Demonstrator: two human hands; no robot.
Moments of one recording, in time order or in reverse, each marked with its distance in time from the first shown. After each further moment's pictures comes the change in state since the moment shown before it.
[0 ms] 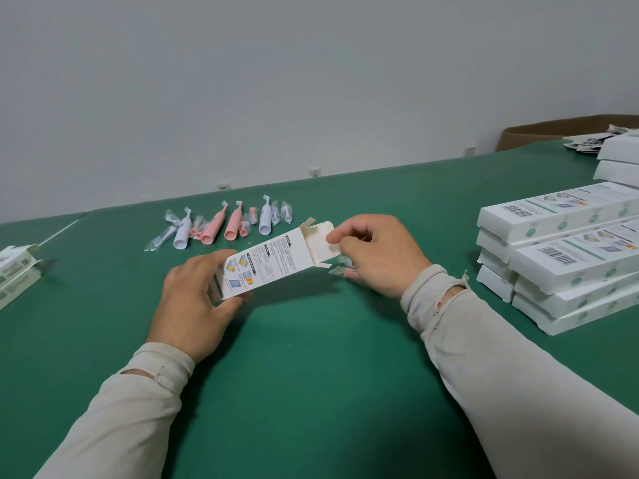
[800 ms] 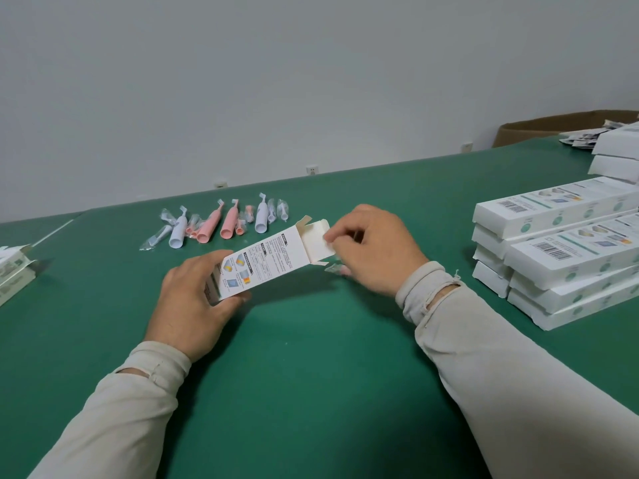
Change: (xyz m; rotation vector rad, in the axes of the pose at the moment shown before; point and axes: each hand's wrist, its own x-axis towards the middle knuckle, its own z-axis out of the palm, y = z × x) left_hand -0.001 0.003 0.000 -0.037 -0.012 -0.021; right_hand 0.003 0.005 -0.004 -0.266 0.041 -0.223
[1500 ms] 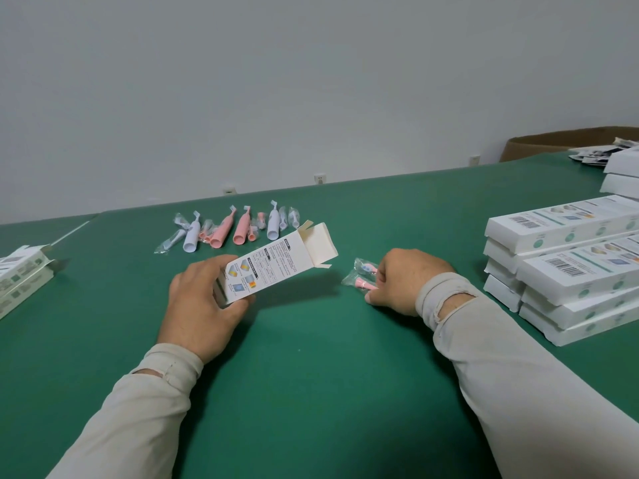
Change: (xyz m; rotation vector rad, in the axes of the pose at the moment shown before) left_hand -0.001 0.004 -0.005 -0.018 0.082 -0.043; right_hand -0.001 0.000 -0.016 -0.763 -0.424 0.392
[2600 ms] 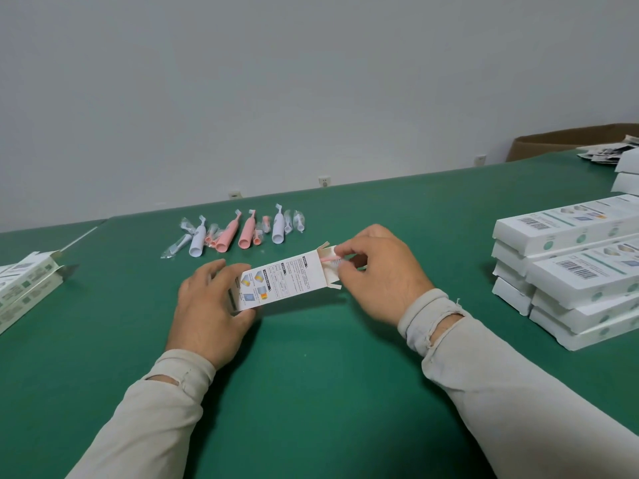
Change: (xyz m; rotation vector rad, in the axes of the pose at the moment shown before) left_hand 0.000 0.003 0.000 0.136 -0.108 -0.076; right_hand -0.003 -0.031 0.019 0.651 0.391 -0.315
